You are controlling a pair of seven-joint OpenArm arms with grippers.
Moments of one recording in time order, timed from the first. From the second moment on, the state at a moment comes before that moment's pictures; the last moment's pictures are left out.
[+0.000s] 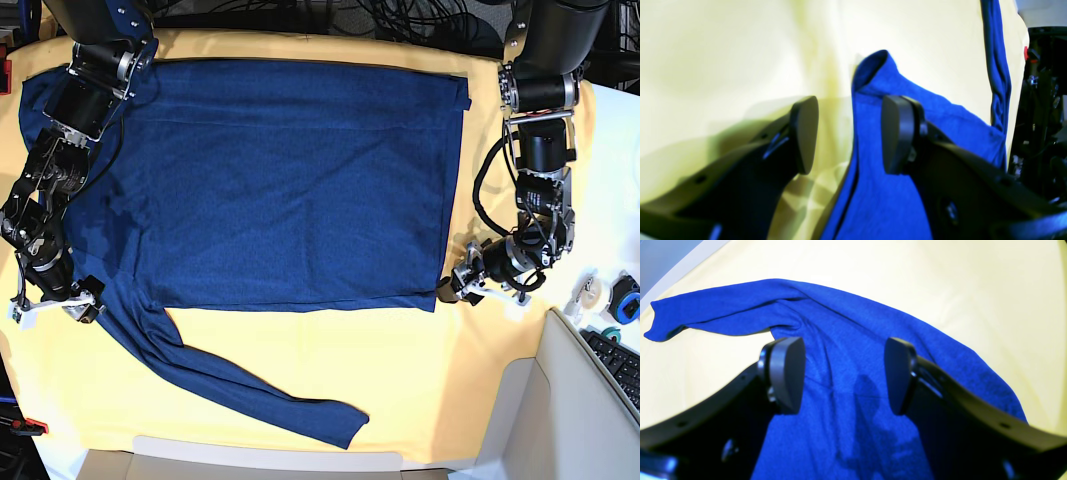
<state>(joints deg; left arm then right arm) -28.3 -16.4 -7.8 42.6 -52.2 -13.9 46.9 20.6 13.3 27.8 82.9 23.2 2.8 -55.5</state>
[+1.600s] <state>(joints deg) -28.1 -12.8 4.7 42.5 -52.7 -14.1 38.9 21.1 12.4 27.7 77.3 23.0 3.0 -55.1</state>
